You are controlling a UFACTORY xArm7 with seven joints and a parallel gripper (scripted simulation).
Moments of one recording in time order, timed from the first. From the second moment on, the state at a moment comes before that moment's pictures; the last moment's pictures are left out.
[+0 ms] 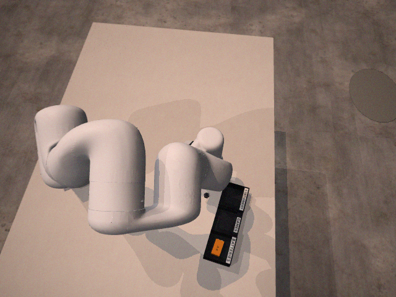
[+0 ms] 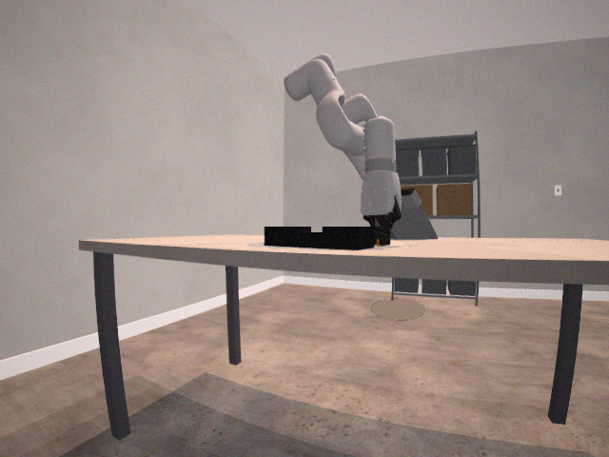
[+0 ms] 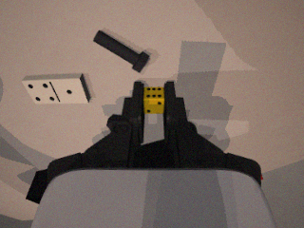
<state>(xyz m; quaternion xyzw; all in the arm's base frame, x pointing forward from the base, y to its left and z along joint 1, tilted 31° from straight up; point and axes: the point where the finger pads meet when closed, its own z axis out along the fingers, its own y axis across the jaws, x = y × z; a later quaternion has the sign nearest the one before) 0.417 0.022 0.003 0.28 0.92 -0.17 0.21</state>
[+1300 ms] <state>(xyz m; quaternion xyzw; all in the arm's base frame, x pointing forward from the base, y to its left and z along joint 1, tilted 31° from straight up) 0.400 0.049 0.054 0.27 0.92 -0.17 0.21</state>
